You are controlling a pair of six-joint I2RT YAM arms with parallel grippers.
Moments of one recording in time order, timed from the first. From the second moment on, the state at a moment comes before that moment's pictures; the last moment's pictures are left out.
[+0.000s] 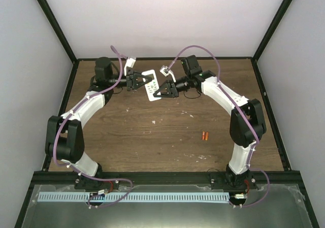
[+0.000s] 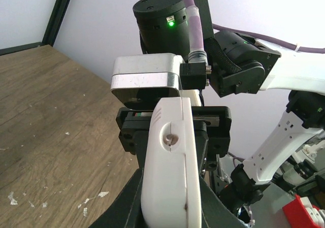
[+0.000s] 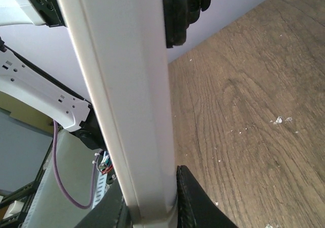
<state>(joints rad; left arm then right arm) -0.22 1.59 1.13 0.34 1.26 -0.45 0.47 1.83 1.53 -0.50 -1.19 -0.12</state>
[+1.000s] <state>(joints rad) -0.09 1.50 0.95 0.40 1.06 -0.57 0.47 1.82 1.50 -0.53 -0.82 -0.18</state>
